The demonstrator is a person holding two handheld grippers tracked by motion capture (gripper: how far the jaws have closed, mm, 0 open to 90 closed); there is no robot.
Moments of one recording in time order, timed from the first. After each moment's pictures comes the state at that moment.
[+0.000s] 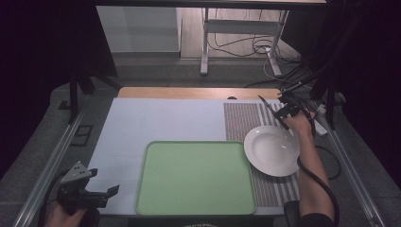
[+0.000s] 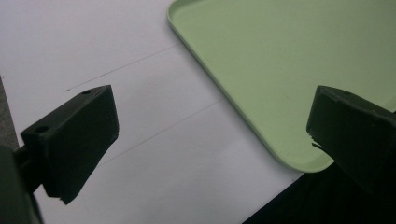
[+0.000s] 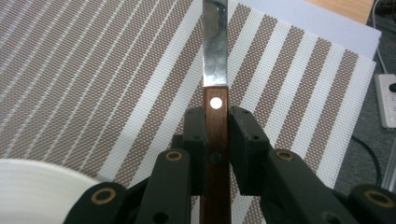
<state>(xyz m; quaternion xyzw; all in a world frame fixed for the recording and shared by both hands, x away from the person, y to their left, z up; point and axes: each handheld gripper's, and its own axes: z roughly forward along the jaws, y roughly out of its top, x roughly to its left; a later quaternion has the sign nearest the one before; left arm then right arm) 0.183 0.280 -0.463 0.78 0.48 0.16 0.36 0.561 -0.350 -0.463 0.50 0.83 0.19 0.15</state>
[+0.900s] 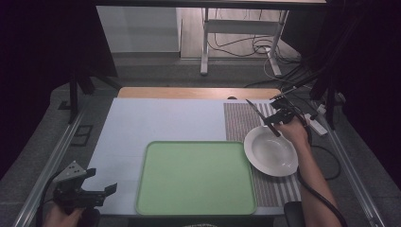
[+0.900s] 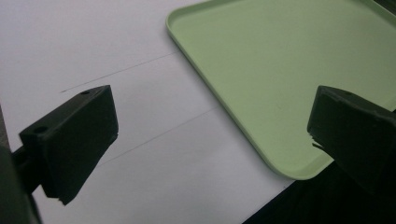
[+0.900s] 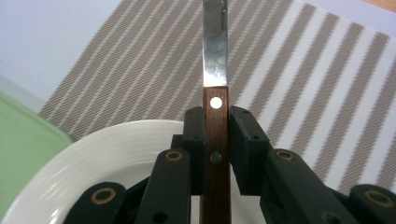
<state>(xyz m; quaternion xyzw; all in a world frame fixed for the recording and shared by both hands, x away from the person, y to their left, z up) 0.183 0.289 -0.463 0.77 0.49 0.14 0.39 0.505 -0.304 -0.442 0.47 0.85 0.23 0.12</state>
